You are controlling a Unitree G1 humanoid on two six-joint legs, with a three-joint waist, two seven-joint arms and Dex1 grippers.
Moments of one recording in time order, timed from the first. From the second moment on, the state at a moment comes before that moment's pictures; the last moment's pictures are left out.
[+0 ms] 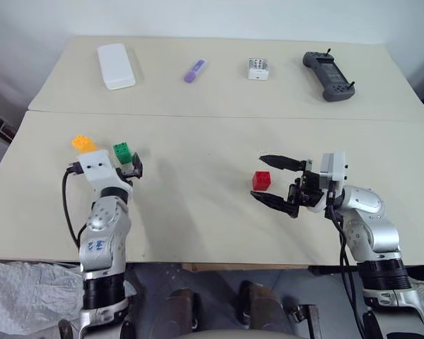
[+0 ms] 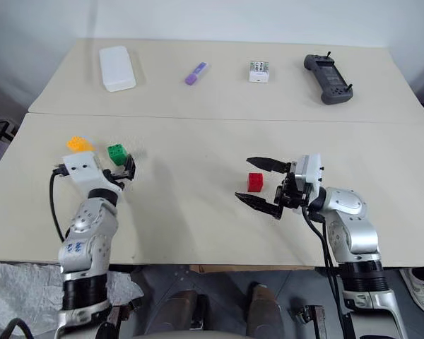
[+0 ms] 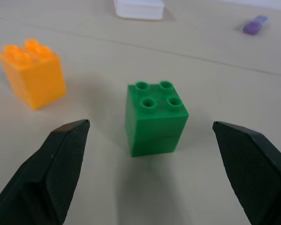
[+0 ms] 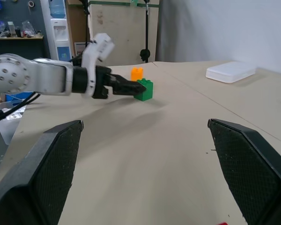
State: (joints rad) left arm -0.31 0.13 0.24 -0.14 -0.19 0.45 0.22; right arm -0.34 -0.50 -0.04 -0.01 0.57 0.06 1.18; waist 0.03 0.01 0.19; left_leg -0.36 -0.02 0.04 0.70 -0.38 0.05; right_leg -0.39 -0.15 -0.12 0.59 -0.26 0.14
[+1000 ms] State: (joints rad) left arm -0.72 0.55 0.03 0.48 -0.38 0.01 -1.25; right arm 0.03 -0.62 -0.27 -0.21 0.60 0.07 1.11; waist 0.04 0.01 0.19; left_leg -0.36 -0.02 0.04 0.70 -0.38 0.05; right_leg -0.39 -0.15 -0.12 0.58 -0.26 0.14
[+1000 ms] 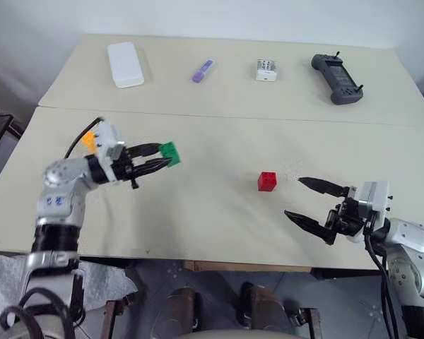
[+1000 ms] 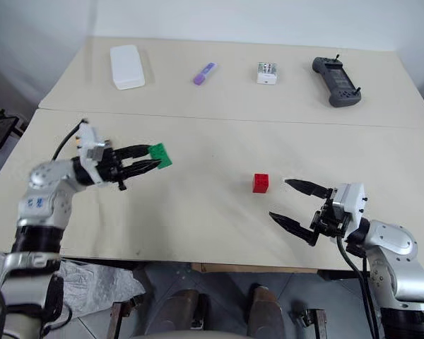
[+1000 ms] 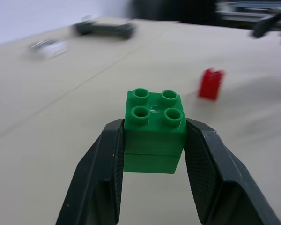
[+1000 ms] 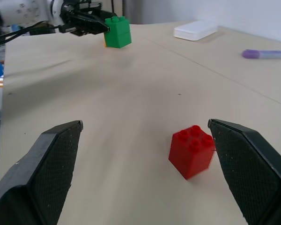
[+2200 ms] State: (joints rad) left arm -0.21 0.52 0.37 0.21 -0.41 -0.10 -1.05; right arm -0.19 -0.52 -0.05 -0.24 0.60 0.13 1.08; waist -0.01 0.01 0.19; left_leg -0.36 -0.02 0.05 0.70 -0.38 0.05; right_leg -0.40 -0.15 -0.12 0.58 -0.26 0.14
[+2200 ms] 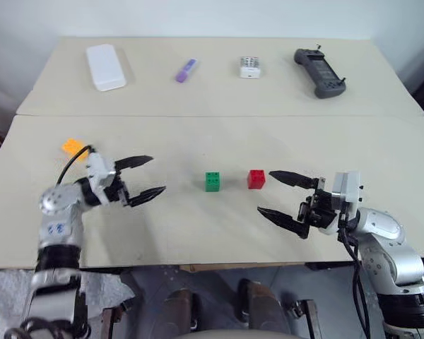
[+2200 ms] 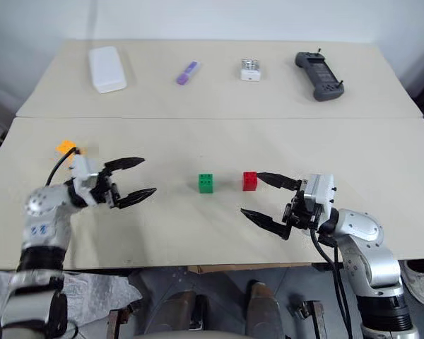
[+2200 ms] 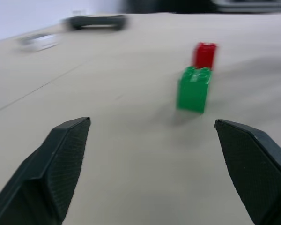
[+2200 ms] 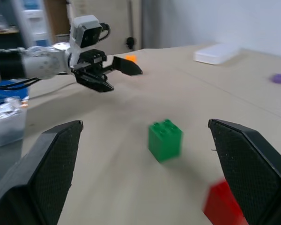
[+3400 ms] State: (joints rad) left arm -0.68 0.78 0.38 1.07 -0.29 -0.09 -0.81; right arm -0.30 -0.46 0.05 -0.19 0.50 0.07 1.08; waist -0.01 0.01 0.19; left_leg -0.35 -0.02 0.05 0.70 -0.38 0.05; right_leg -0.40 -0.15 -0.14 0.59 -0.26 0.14
